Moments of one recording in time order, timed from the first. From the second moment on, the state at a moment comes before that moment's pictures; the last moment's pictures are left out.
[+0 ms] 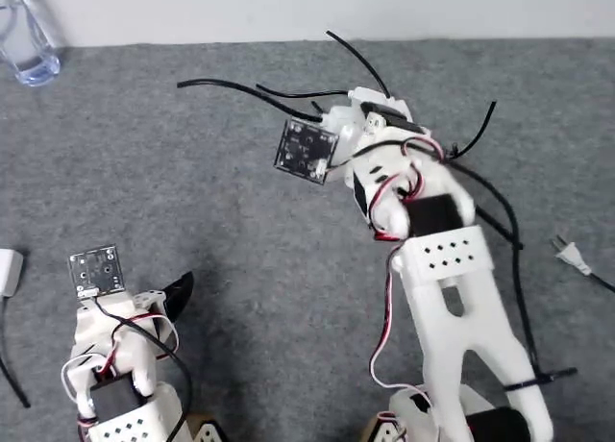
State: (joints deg) left arm -26.5 -103.6 96.9 63.6 -2.5; right arm -15.4 -25.2 32.3 26.7 63.5
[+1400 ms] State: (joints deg) left arm -26.5 -103.6 96.9 63.6 -2.5; right arm -8.5 40.3 11.6 -24.4 61.6
